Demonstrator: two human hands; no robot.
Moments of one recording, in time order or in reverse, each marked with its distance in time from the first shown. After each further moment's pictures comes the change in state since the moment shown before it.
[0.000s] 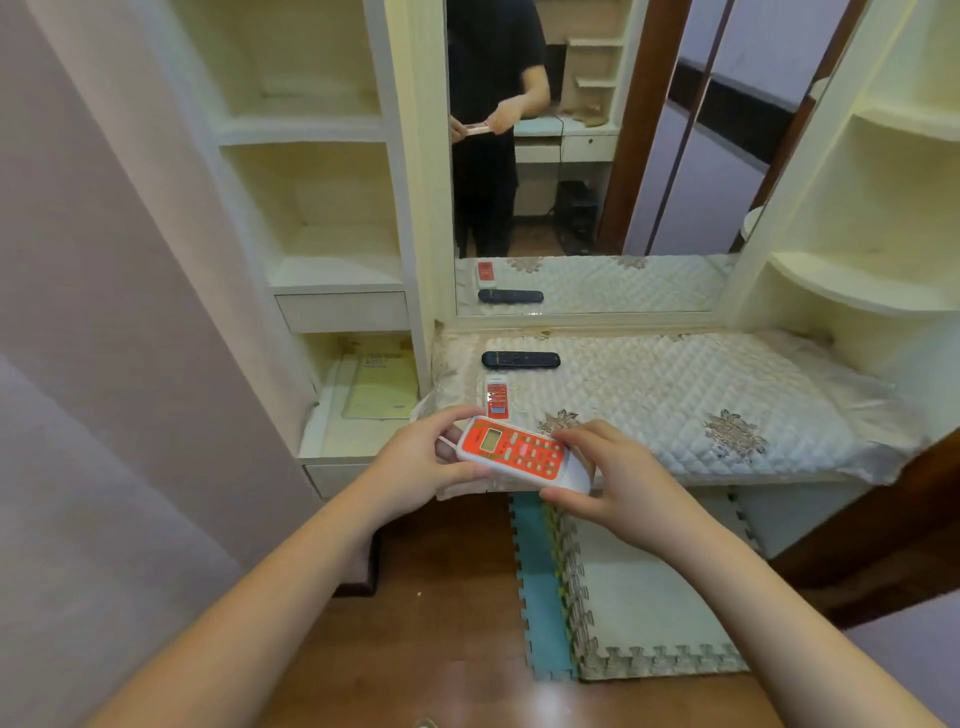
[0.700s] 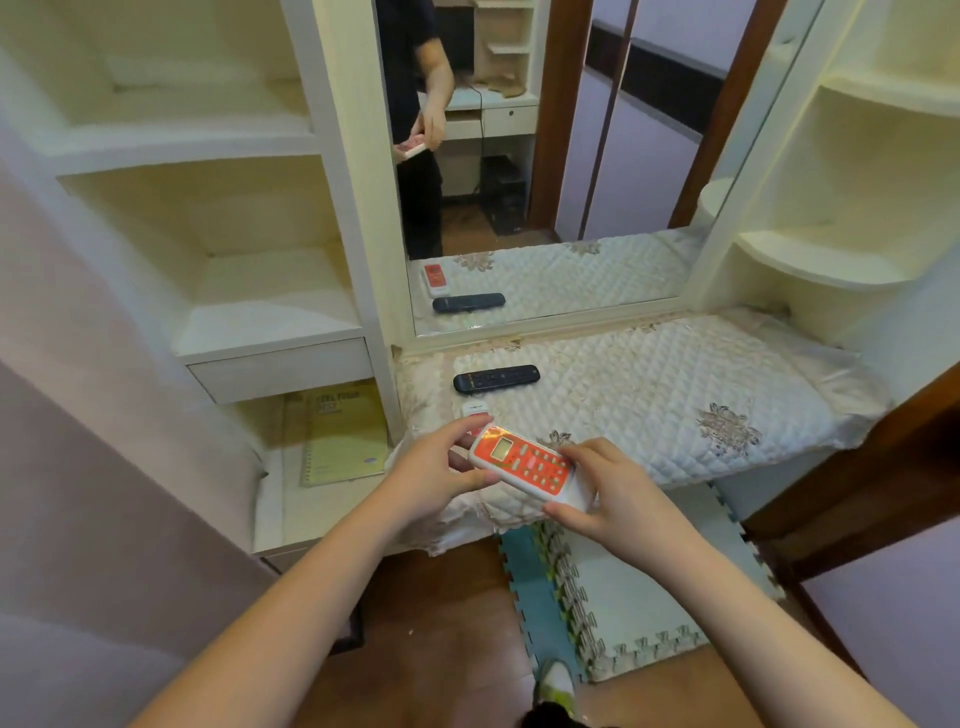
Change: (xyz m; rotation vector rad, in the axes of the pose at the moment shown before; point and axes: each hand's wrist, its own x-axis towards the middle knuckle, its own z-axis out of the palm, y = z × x) left_hand 0.145 -0.060 -0.016 -0.115 -0.229 0.040; right_hand 0.099 0.026 0.044 0.011 0.075 0.241
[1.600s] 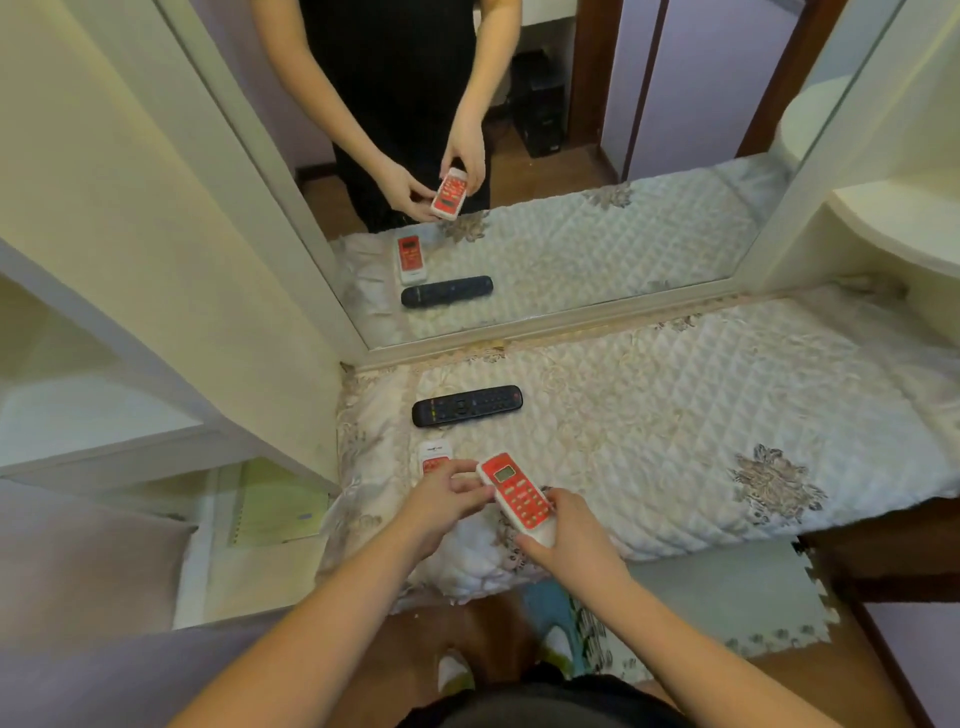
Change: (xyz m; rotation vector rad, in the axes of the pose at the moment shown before) left_hand 0.204 -0.057 0.100 -0.486 0.107 -0.569; right_hand 0.142 0.173 0.069 0.325 -0.264 0.384
